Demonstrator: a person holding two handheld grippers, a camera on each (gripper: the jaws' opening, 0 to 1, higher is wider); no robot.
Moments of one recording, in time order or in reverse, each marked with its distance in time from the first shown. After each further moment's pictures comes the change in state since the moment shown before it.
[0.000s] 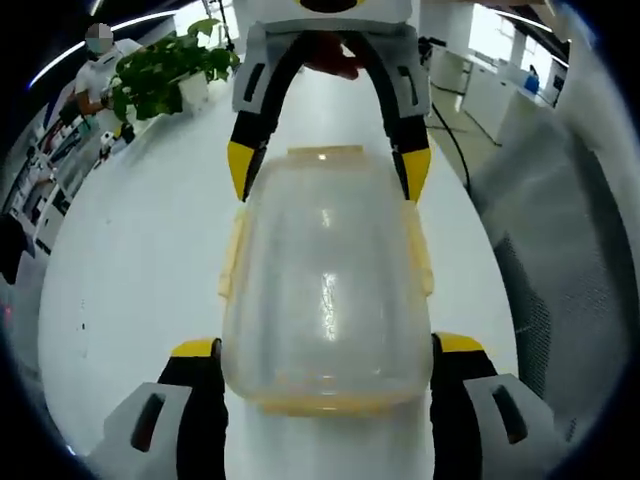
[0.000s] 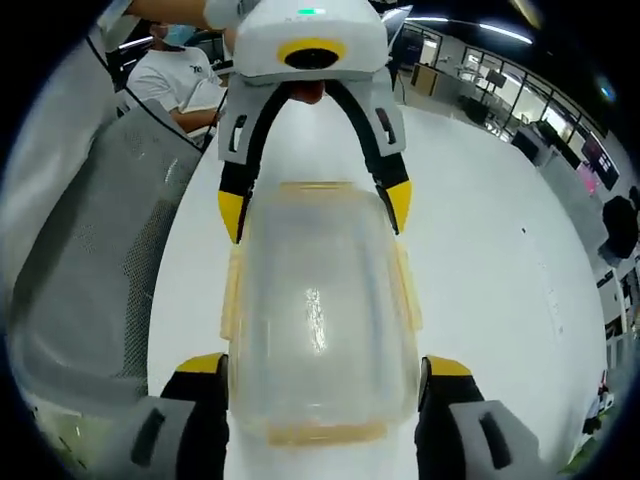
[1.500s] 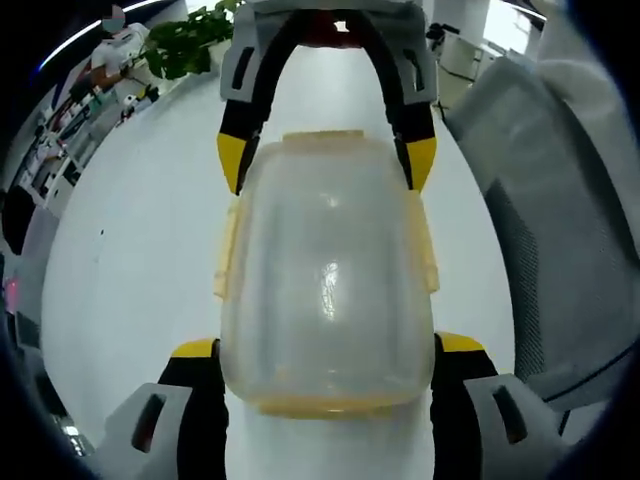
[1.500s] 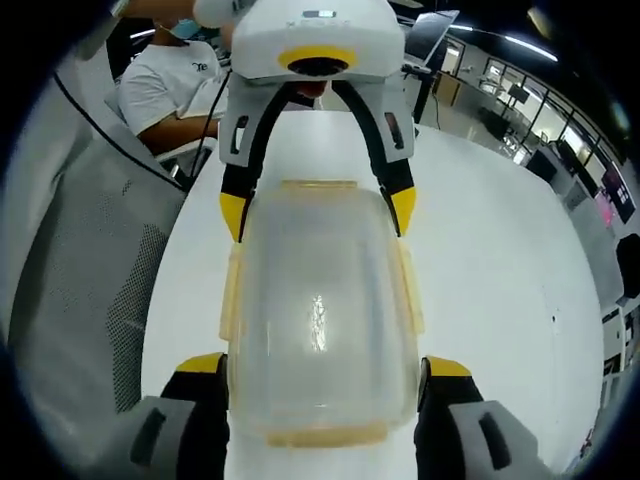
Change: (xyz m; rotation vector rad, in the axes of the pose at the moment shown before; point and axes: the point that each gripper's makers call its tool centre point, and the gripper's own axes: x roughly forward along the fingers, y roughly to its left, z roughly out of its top) left arm -0.072 0.005 -0.126 -0.044 0.095 0.030; right arm 0.069 -0.002 0.126 -0.074 0.006 0.033
